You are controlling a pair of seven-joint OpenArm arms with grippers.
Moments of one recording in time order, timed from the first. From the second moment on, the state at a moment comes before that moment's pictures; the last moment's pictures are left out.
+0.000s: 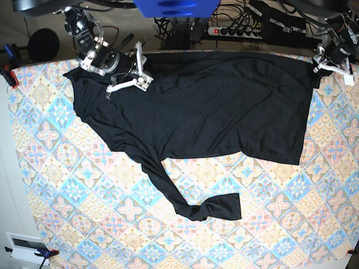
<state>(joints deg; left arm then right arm) 23.7 -17.3 -51.7 86.5 -58.3 -23.2 64.5 -19.2 23.2 -17.6 111.6 5.3 33.1 -44.5</state>
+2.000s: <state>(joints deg) -25.8 -19.8 -31.9 47.6 -16.5 -23.2 44.6 -10.6 22.8 -16.3 110.3 5.5 32.7 -43.6</state>
